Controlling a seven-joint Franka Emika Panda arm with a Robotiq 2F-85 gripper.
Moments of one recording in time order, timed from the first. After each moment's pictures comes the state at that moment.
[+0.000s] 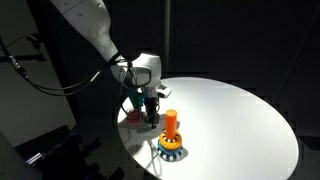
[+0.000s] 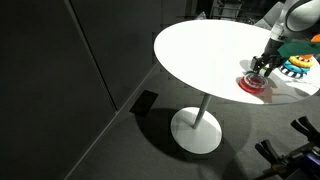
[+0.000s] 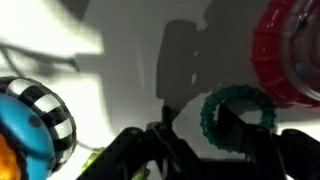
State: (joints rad) arm -0.01 0.40 -0.14 -2.28 -0.01 2.60 0.25
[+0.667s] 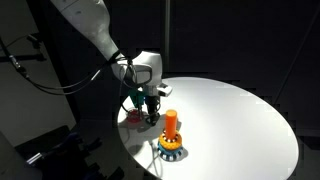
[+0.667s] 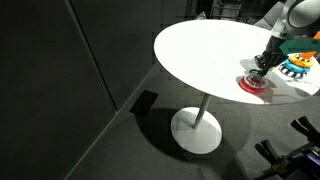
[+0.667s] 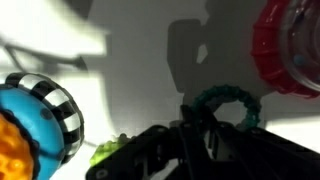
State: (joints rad) arm -0.01 0.38 -0.15 -2.27 -0.01 2.58 0.25
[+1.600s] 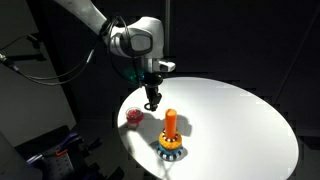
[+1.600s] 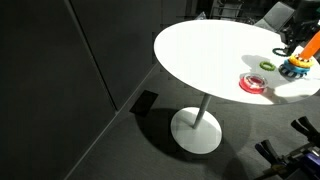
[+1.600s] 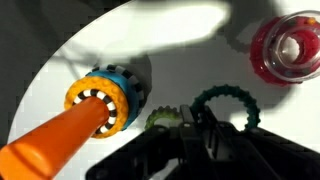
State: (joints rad) arm -0.03 0.12 -0.18 -2.27 -0.14 2.29 0.26
